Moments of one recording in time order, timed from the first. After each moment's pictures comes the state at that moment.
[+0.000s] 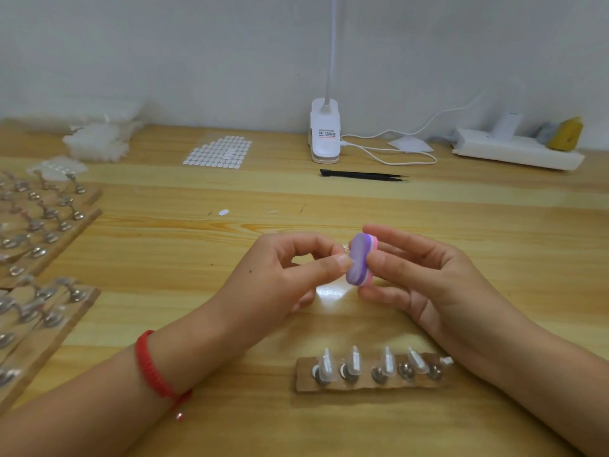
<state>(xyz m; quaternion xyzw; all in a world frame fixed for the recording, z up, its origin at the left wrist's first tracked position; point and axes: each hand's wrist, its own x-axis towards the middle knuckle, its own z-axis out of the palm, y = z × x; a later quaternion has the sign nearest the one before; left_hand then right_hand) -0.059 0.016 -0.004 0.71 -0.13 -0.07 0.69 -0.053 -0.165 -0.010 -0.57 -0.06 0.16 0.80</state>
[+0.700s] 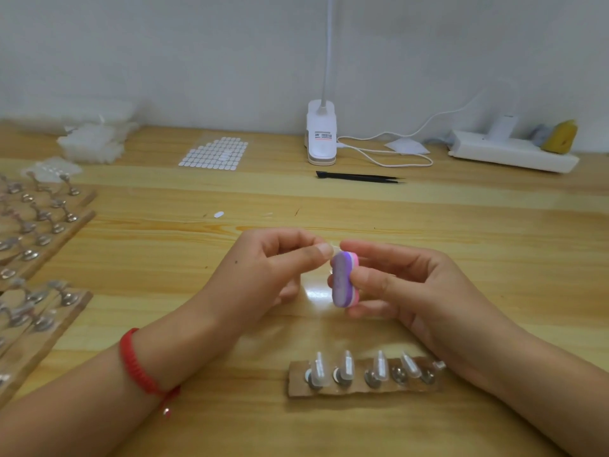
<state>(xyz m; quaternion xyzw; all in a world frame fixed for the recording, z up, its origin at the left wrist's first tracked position) -0.053 0.022 -0.005 0.72 -0.09 -0.06 0.68 -0.057 -0.163 -0.011 -0.62 -0.10 0.18 0.76</state>
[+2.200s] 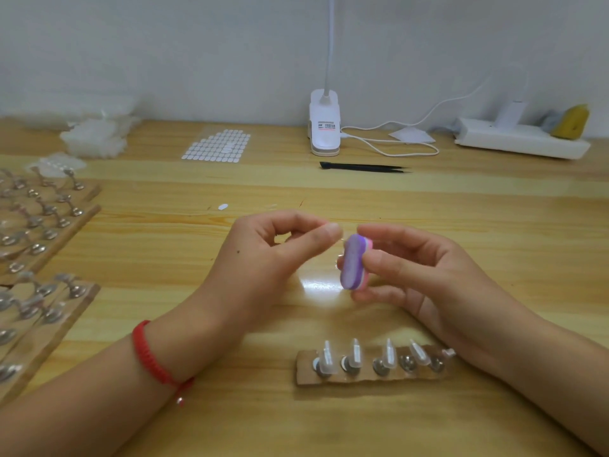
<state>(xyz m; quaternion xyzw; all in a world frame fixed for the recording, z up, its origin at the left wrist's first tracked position) -0.055 0.014 -0.005 0.72 -0.09 0.03 0.69 -0.051 -0.166 -0.014 -0.56 -0.08 0.16 0.81</state>
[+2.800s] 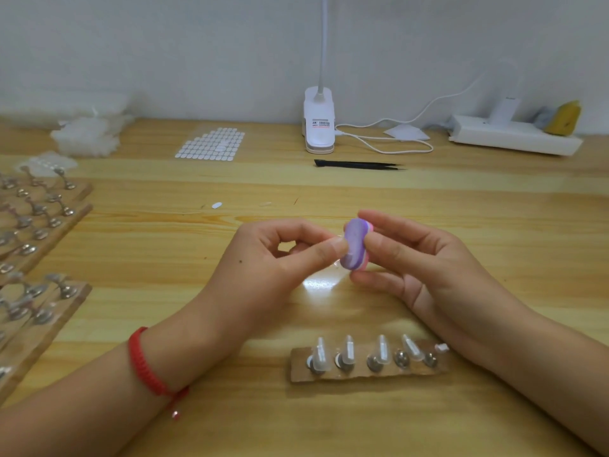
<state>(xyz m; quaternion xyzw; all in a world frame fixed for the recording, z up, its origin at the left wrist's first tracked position) -0.060 0.010 -0.003 0.72 -0.11 0.03 0.68 -0.052 -0.165 -0.014 -0.56 -0.06 0.15 0.81</state>
